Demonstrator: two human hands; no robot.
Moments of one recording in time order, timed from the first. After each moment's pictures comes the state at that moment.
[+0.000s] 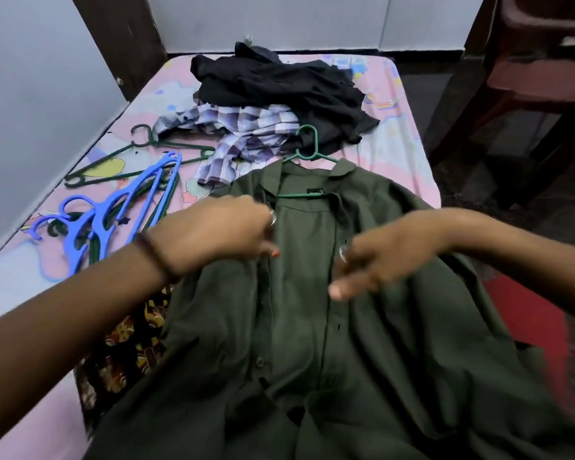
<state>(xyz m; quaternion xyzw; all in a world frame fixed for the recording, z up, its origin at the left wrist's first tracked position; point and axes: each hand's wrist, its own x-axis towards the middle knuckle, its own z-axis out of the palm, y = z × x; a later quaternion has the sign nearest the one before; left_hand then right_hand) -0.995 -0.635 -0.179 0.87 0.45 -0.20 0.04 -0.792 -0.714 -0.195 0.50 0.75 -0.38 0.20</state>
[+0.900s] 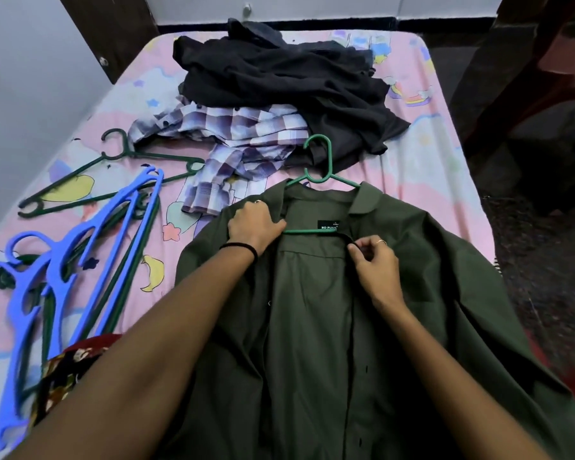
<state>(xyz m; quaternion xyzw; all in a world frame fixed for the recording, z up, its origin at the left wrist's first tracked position) -0.934 -0.427 -0.348 0.73 0.67 0.02 0.13 -0.762 -0.545 -0.403 0.75 0.37 -0.28 -0.47</state>
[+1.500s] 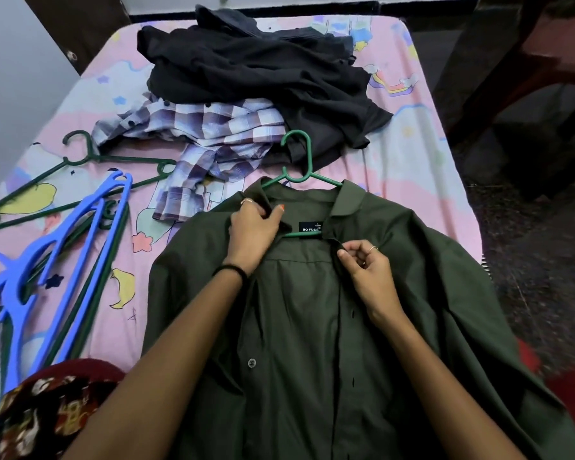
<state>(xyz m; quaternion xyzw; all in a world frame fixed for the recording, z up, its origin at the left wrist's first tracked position) -0.902 -0.431 -0.360 0.62 0.67 0.22 0.33 -0.746 -0.553 -0.414 0.63 0.33 -0.41 -0.57</state>
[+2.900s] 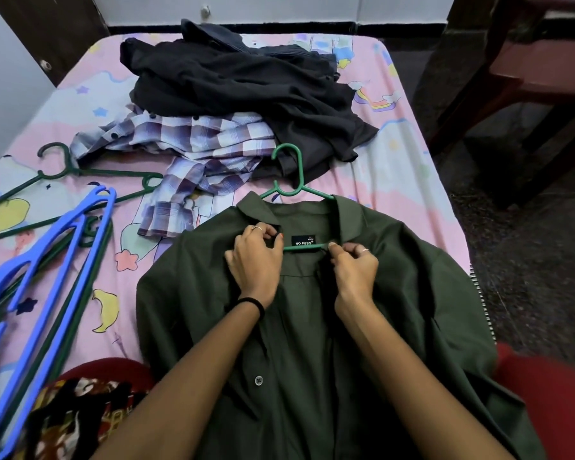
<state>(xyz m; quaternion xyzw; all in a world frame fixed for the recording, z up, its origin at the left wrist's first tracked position) -0.886 -0.455 -0.393 0.66 0.67 0.29 0.19 -0.776 -0.512 -0.392 0.72 0.07 -0.34 -0.60</state>
